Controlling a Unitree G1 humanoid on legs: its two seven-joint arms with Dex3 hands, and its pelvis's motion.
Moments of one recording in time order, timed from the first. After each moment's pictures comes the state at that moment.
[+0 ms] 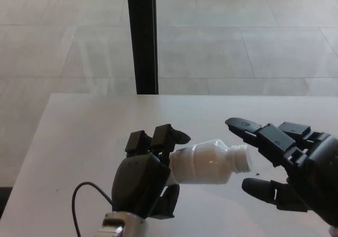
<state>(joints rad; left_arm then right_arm) -0.24 0.17 -0.44 0.22 0.69 -0.07 0.39 -0.09 -0.52 0.14 -0.10 -0.81 -0.58 -0.42</state>
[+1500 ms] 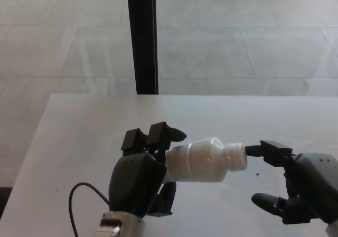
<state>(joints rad) -0.24 0.17 -0.42 0.24 0.69 -0.10 0.43 -0.03 -0.44 0.14 -0.20 -0.69 -0.10 0.04</state>
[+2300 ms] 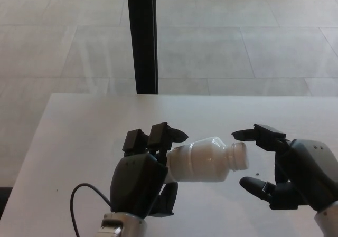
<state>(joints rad) -0.23 0.16 -0.43 0.23 0.69 -0.10 0.43 -0.09 -0.37 0.15 -0.19 -0.67 -0.09 0.01</state>
